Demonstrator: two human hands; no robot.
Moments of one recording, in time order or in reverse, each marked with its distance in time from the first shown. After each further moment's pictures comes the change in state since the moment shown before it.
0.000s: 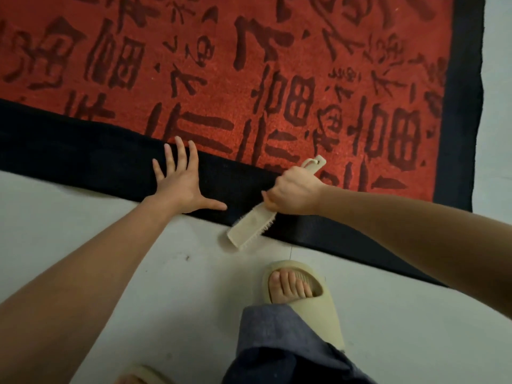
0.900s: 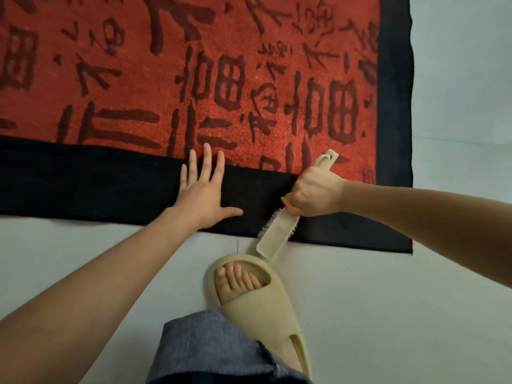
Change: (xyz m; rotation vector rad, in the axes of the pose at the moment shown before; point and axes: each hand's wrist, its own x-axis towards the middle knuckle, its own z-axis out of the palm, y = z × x) left_hand -0.007 0.129 0.047 0.103 -0.057 0.283; right_hand -0.146 0.037 0.011 0.113 -0.086 0.045
